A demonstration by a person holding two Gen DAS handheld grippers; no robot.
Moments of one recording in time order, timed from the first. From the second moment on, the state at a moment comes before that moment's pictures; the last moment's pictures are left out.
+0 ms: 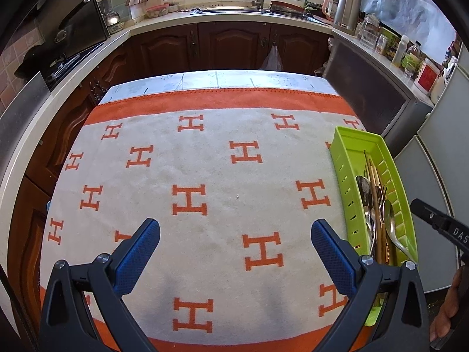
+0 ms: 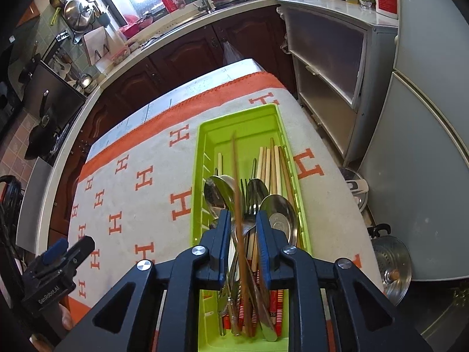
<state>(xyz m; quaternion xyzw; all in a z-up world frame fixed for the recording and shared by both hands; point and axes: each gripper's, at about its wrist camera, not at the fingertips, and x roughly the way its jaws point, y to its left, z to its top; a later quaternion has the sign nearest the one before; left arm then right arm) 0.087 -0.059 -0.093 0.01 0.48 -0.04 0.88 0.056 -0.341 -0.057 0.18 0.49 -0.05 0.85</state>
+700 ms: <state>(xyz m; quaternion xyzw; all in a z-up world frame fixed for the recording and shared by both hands) 0.055 -0.045 -0.078 0.01 0.47 -0.04 0.88 0.023 -0.313 -0.041 0.16 0.48 -0.01 0.86</state>
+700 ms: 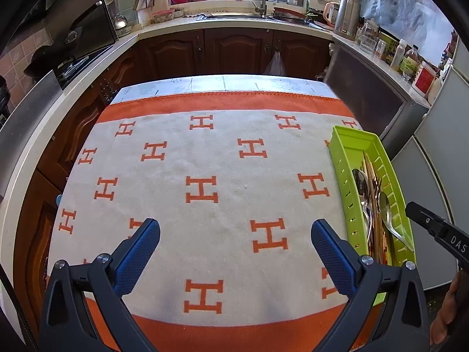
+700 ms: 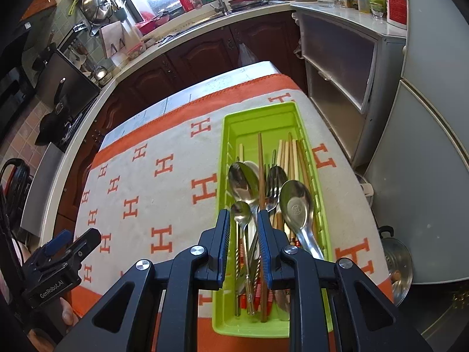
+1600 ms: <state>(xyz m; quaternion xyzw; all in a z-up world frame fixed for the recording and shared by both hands) -0.018 -0.011 -0.056 0.01 0.46 -0.02 0.89 -0.056 -0.239 -0.001 0.14 0.46 0.08 0.87</state>
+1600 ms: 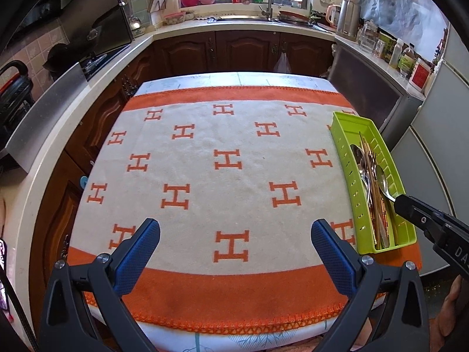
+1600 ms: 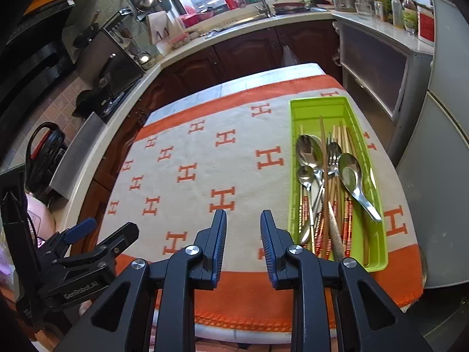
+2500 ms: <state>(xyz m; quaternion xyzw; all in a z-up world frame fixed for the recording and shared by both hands) -0.052 -0.008 -0.005 0.00 0.37 0.01 0.93 -0.102 -0.182 0.071 0.09 0.37 0.13 0.91</state>
